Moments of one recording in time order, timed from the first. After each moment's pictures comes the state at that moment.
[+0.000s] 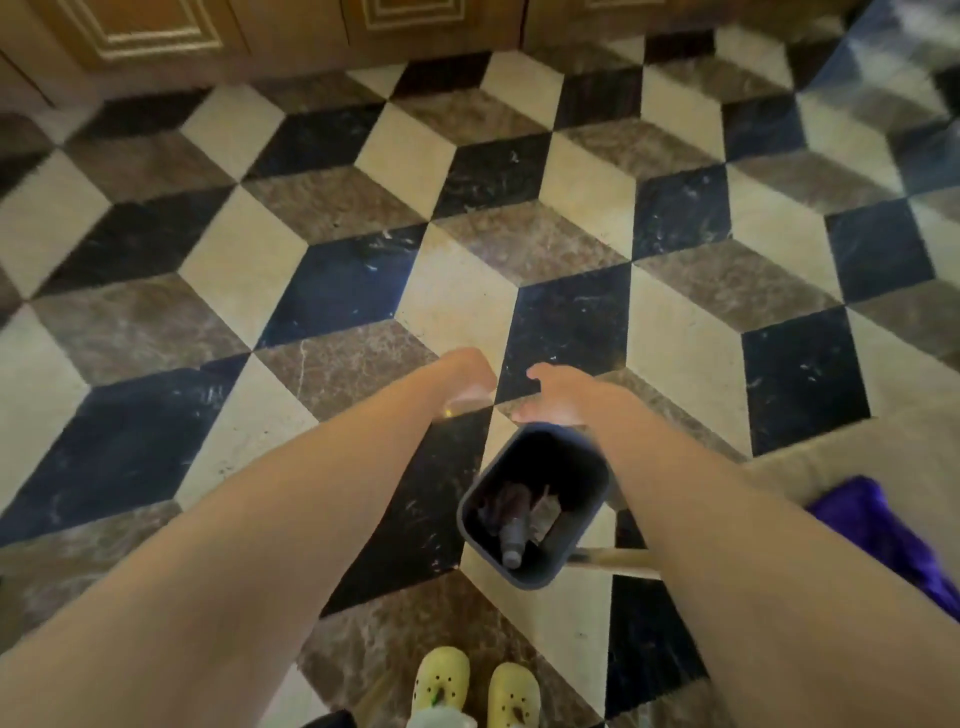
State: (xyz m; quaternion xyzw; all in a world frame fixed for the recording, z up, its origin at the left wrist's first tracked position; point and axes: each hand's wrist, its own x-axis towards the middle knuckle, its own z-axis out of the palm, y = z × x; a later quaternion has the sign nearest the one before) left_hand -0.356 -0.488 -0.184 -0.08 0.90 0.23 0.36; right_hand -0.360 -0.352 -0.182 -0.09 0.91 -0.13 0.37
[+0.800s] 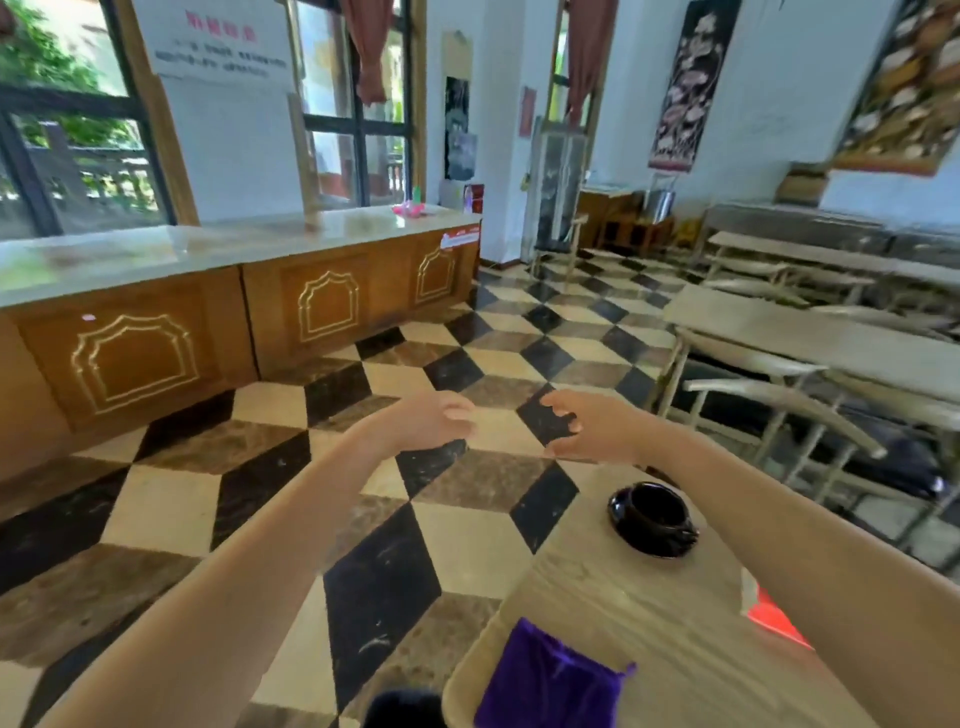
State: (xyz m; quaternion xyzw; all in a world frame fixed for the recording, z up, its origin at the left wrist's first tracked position) left_hand -0.367 -0.308 0.209 0.36 0.89 0.21 0.17; right_hand -0.243 -0.128 0.233 0.08 0.99 -0.14 0.05
